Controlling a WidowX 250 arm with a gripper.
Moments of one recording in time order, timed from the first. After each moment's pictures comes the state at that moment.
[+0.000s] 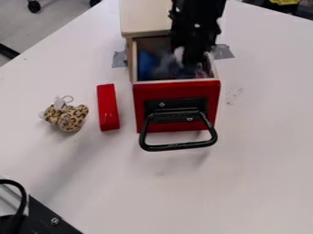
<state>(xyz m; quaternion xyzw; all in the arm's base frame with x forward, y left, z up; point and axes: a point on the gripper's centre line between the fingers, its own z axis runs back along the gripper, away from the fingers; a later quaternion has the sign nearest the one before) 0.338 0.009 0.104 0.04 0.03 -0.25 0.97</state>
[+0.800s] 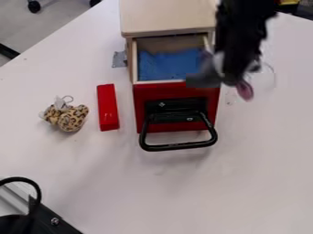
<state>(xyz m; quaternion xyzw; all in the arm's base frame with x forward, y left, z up) 0.299 -0.082 0.127 0.01 0.00 -0.41 0.91</state>
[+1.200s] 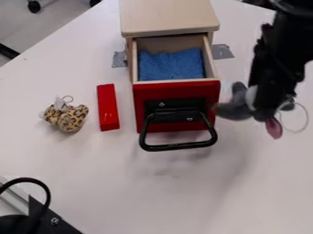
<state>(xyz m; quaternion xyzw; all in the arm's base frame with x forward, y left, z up) 0.296 -0.120 0.103 0.01 0.02 -0.47 0.88</state>
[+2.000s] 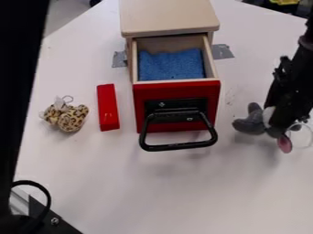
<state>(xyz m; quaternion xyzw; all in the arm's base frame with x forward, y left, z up) 0.340 -0.129 0.041 0.01 0.09 -0.46 0.88</state>
